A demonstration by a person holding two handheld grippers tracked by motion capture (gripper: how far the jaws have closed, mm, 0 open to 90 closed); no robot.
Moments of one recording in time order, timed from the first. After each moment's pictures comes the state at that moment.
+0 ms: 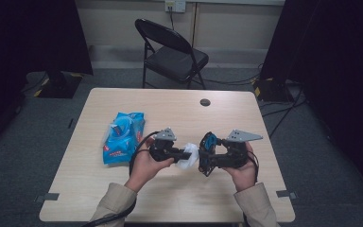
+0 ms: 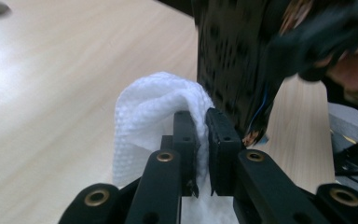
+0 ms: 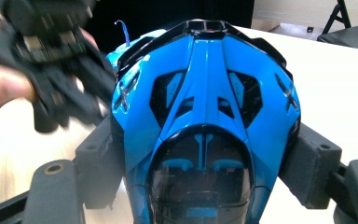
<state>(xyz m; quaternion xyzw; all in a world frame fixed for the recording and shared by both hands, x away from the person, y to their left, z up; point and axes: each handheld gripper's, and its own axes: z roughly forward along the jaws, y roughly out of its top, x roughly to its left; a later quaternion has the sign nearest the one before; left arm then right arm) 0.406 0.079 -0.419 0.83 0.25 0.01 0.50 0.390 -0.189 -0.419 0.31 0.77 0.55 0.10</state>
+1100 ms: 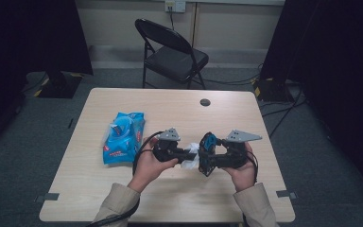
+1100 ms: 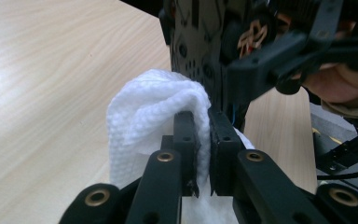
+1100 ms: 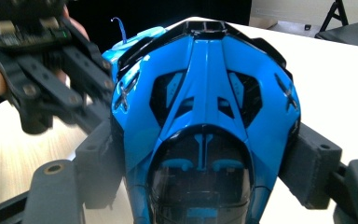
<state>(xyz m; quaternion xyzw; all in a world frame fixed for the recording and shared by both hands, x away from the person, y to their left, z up) 0.400 0.063 -0.426 0.83 0.24 -0.02 0.51 0.390 -0.188 -0.420 0.32 0.77 0.55 0.10</state>
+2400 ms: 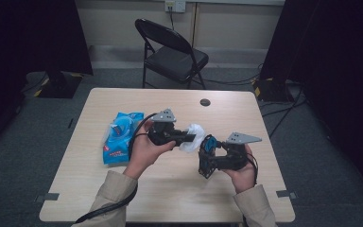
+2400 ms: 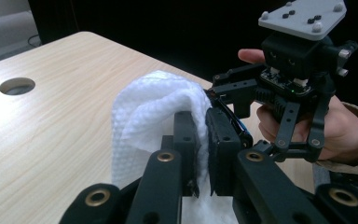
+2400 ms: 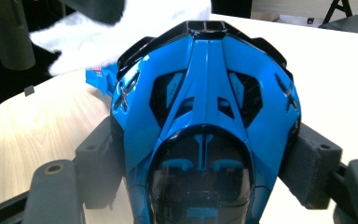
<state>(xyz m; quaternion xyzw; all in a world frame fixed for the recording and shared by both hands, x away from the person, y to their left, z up) 0.416 0.073 -0.363 0.81 0.23 0.03 0.54 0.389 -0.191 -0.430 0.33 0.77 0.55 0.09</state>
